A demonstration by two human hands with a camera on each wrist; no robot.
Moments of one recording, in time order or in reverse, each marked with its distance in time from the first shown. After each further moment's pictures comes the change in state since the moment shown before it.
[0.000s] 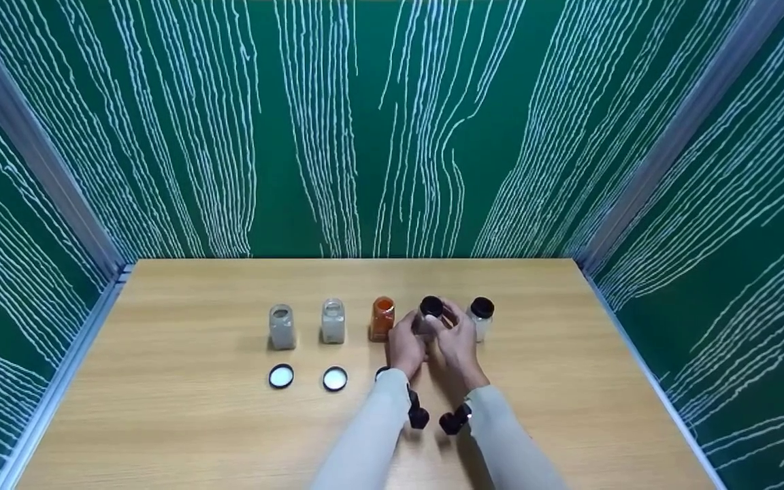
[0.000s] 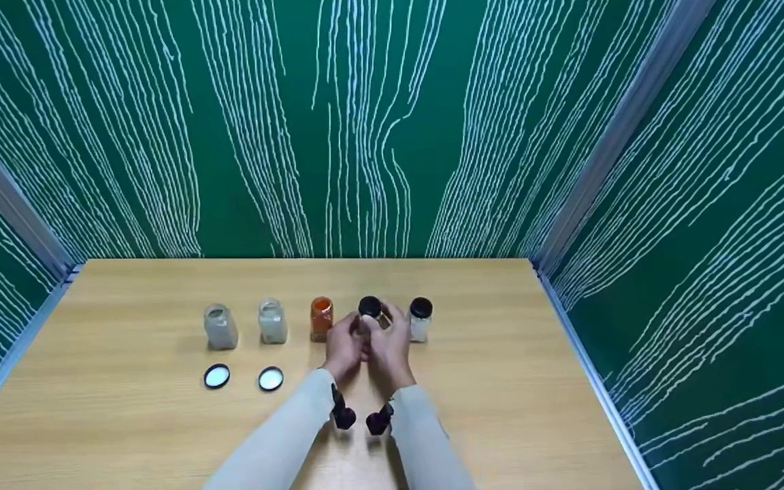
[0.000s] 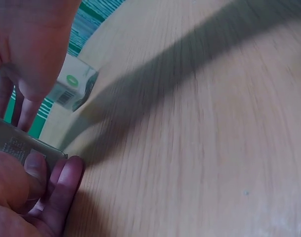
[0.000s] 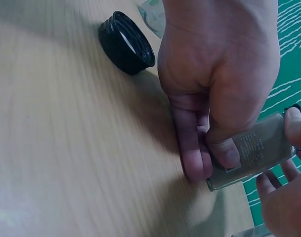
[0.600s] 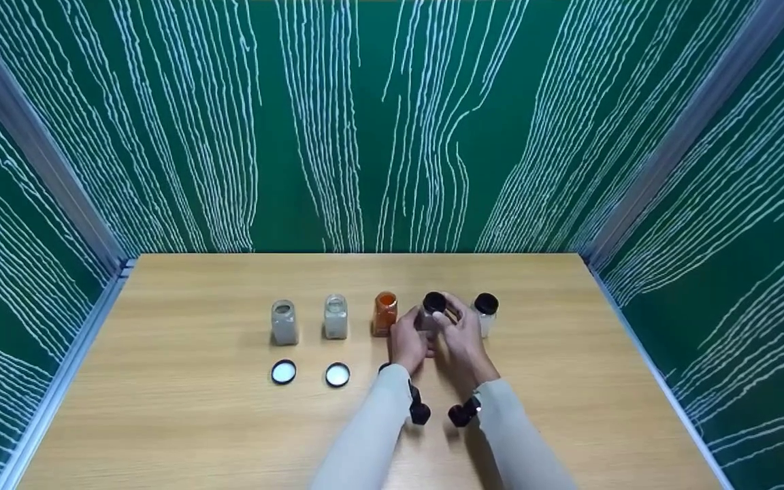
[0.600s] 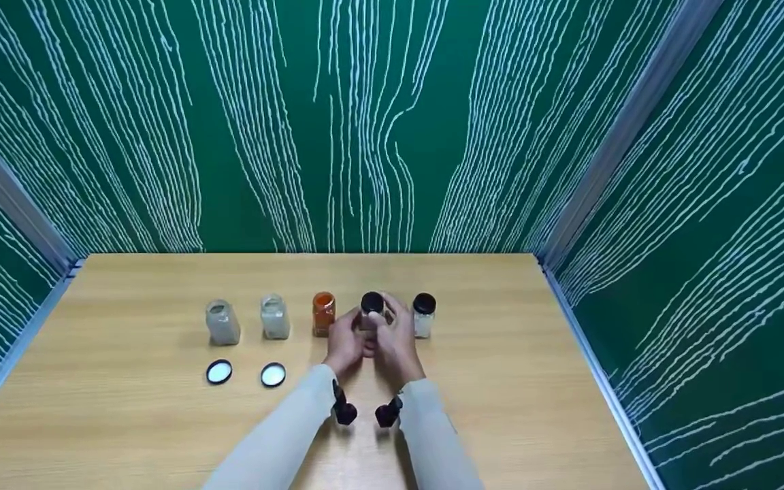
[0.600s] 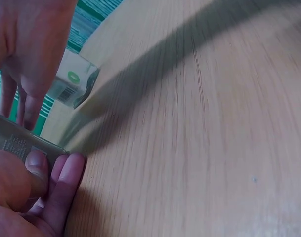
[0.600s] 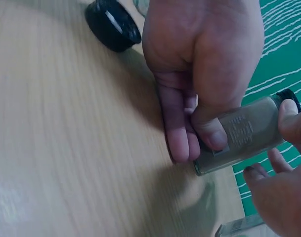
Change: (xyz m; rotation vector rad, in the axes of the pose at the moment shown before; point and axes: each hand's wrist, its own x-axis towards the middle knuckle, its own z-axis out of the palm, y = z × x) left_hand 0.001 -0.001 -0.004 -0.037 -0.061 -0.002; right_hand 0.007 0.003 -0.010 -0.061 -0.127 -0.046
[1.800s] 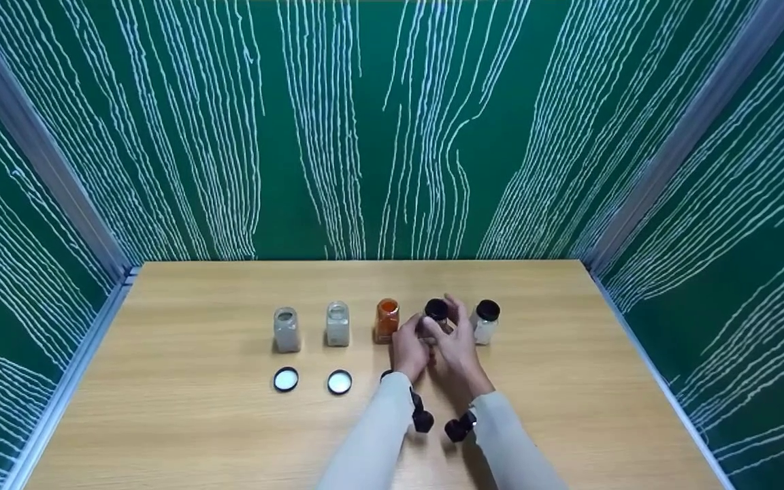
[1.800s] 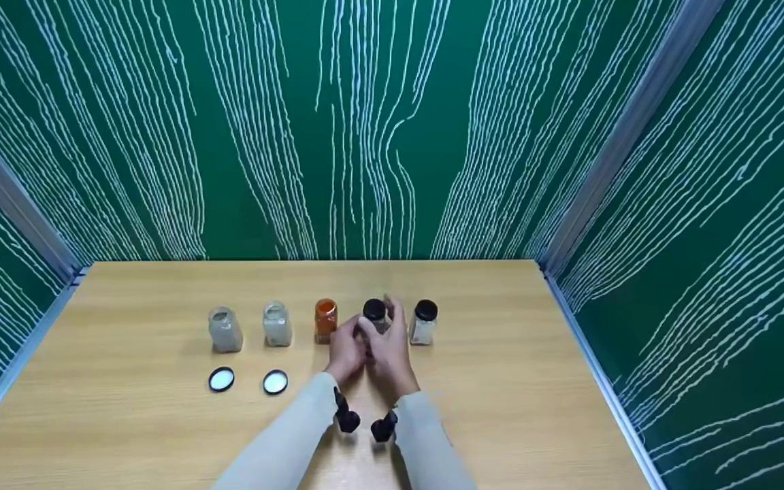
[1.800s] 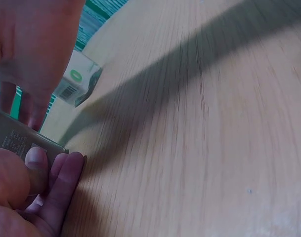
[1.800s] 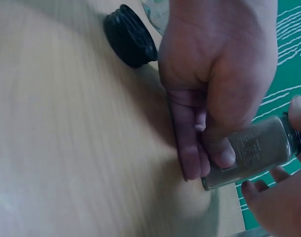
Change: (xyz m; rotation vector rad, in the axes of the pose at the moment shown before) left_hand 0.001 -0.005 0.003 0.101 0.068 0.065; right_hand -0.007 -0.003 0.015 0.083 0.040 0.047
